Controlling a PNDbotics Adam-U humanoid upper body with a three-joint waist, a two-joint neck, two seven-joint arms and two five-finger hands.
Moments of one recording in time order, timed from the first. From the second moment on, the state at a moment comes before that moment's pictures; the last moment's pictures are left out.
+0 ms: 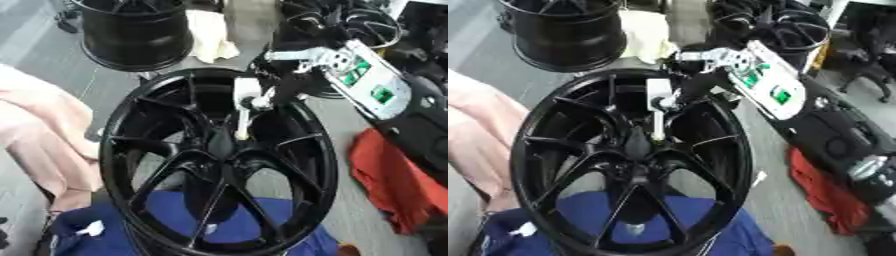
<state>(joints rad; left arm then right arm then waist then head) -0.17 0.43 0.51 -0.91 -0.04 -0.30 -0.82 -0.98 -0.57 0.52 -1.41 0.12 0.25 0.56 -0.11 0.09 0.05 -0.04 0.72</state>
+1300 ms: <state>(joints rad) -0.16 0.43 0.52 -0.88 -0.02 -0.33 -0.78 -0.20 -0.60 -0.10 -1.26 0.23 0.31 -0.27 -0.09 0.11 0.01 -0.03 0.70</state>
